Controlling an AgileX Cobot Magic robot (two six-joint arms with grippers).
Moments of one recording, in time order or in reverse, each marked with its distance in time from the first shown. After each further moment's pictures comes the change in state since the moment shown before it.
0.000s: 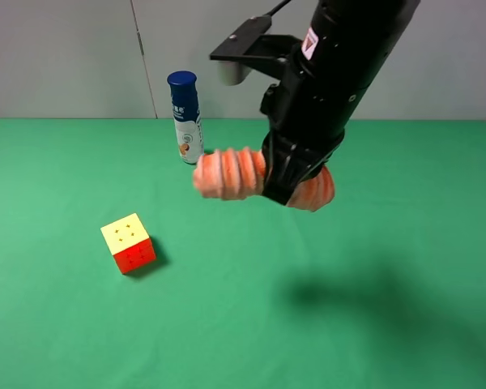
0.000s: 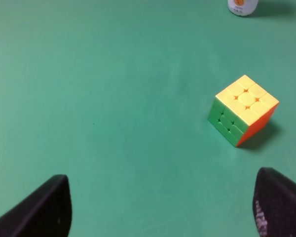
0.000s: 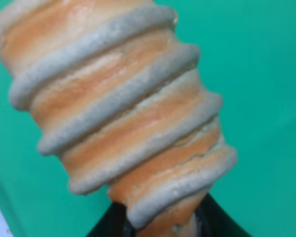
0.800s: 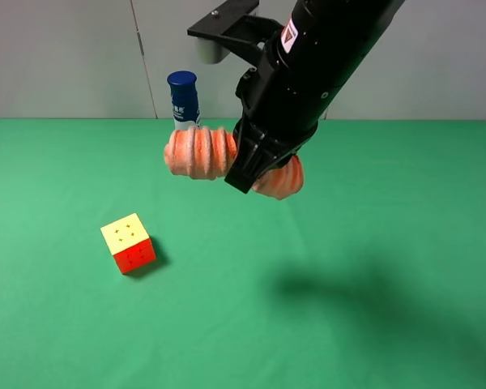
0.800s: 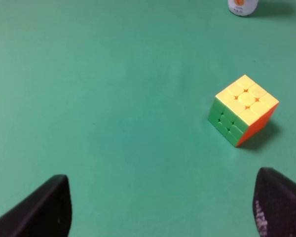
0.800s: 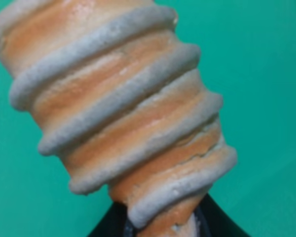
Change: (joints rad) left arm 0.000 0.000 0.000 0.000 0.000 0.000; right arm 0.020 -0.001 0.000 -0.007 -0.146 0.073
